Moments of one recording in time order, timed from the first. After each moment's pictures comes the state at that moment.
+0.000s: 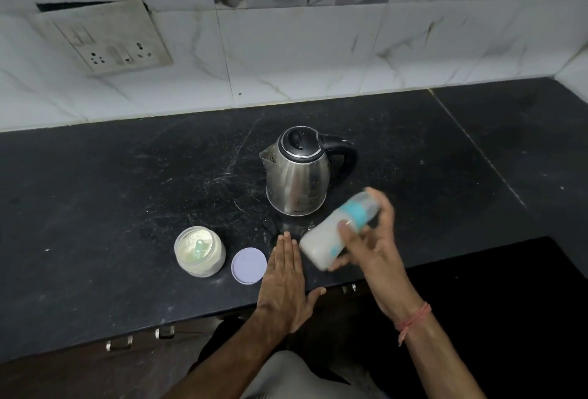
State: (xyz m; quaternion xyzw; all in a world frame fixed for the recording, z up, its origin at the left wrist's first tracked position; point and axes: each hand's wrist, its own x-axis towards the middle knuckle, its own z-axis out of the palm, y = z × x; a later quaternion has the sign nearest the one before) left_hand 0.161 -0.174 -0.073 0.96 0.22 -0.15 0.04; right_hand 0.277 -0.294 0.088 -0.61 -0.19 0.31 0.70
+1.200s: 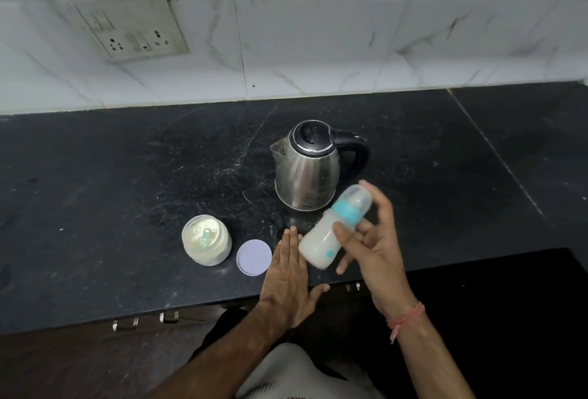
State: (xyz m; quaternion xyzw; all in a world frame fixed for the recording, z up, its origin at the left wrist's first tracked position) left_hand 0.159 -0.175 -0.092 0.97 0.22 -0.13 0.02; right_hand 0.269 -0.282 0.080 -0.63 -0.18 0.29 0.70
